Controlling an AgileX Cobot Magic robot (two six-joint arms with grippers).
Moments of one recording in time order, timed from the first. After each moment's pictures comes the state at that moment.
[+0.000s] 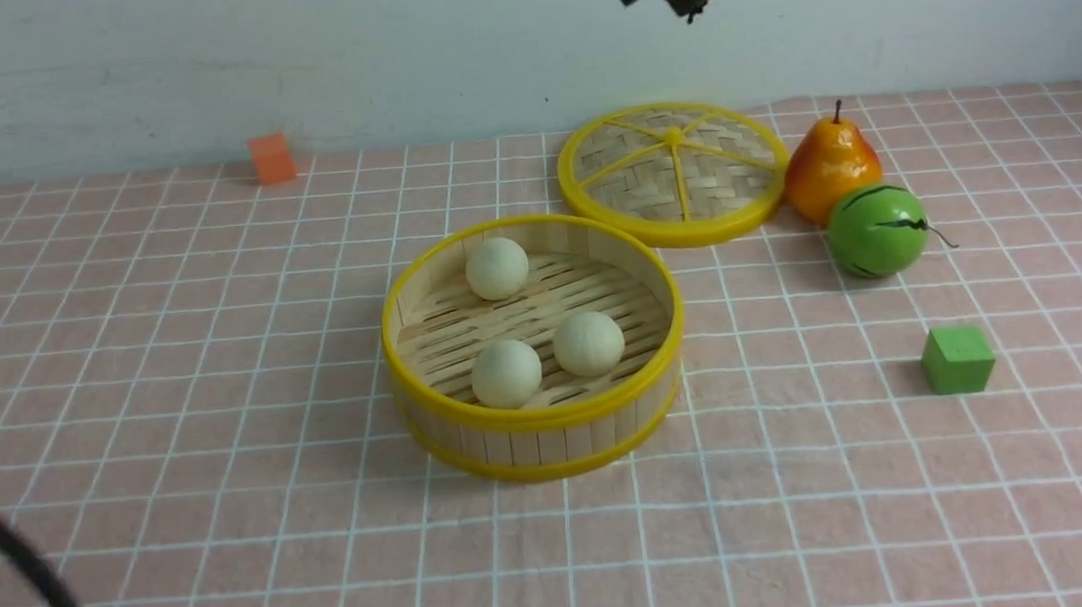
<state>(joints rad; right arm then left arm) 0.53 1.87 -2.27 -0.06 1.26 -0.08 -0.33 0.49 -0.64 0.06 0.77 -0.18</state>
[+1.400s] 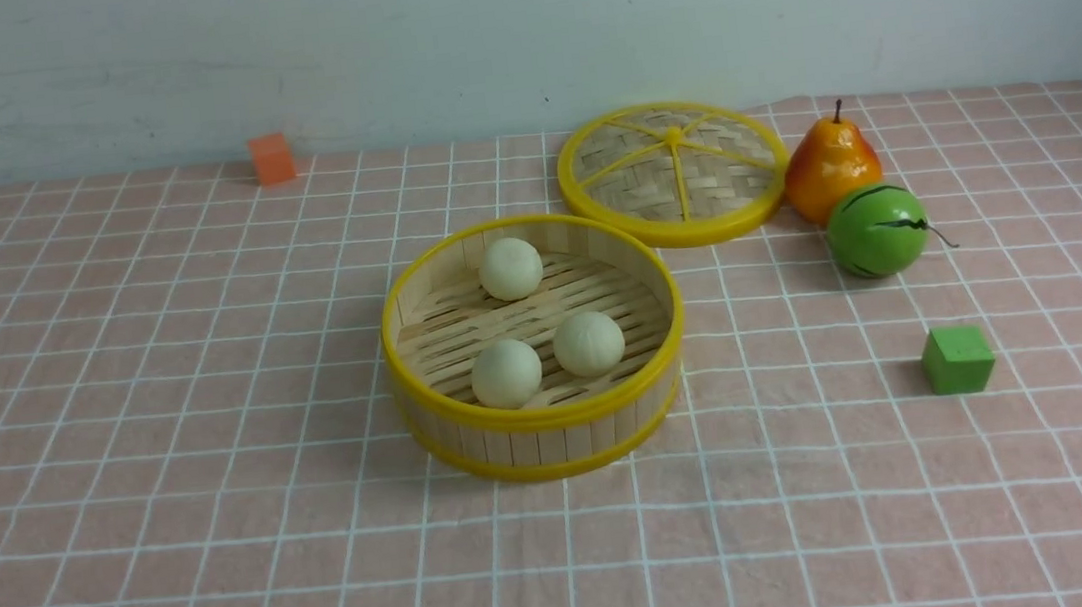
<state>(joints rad) 0.53 0.64 -0.78 0.11 0.44 -0.13 -0.33 0.12 -0.36 0.06 0.60 -0.26</state>
